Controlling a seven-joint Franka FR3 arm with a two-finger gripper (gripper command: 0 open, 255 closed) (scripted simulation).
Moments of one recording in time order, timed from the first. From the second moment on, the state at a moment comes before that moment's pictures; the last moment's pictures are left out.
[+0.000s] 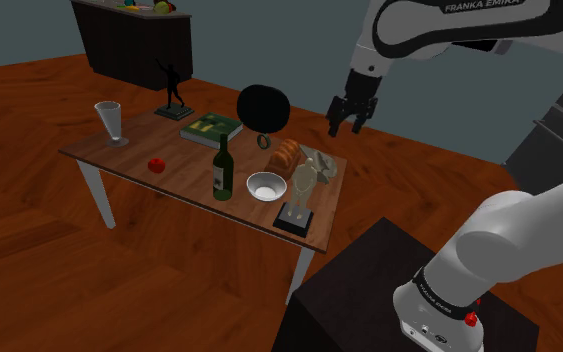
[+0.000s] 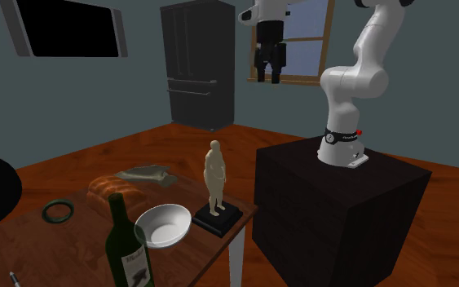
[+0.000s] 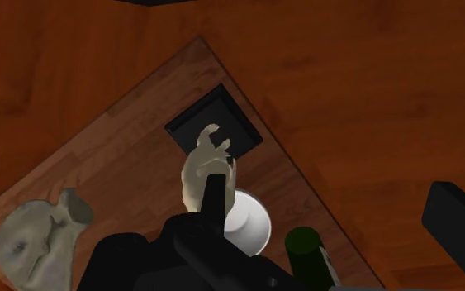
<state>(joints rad) -0.05 -0.52 0.03 -2.39 0.06 1.87 0.11</state>
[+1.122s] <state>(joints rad) -0.12 0.07 -0.01 -2.22 -0.04 2.27 0.12</state>
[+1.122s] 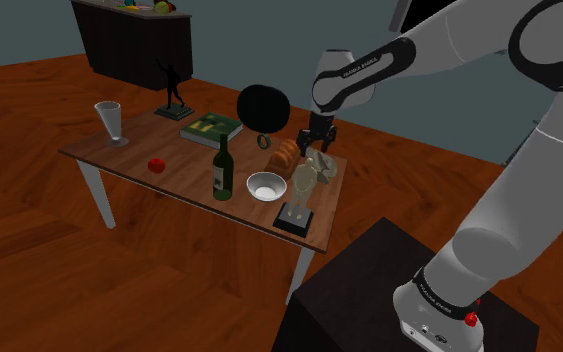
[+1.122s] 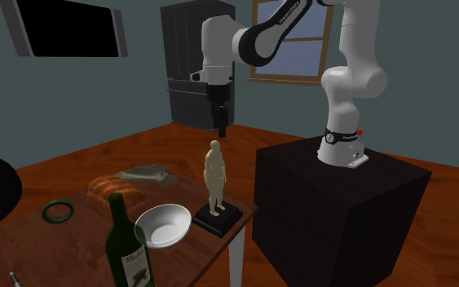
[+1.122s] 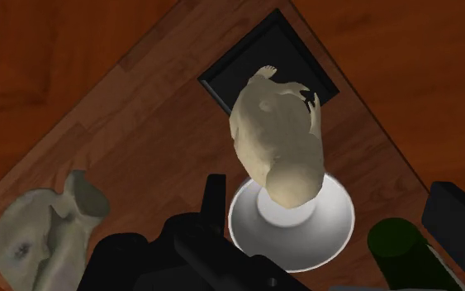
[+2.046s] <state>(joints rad) -0.12 0.20 -0.02 -2.20 -0.05 2.38 0.13</state>
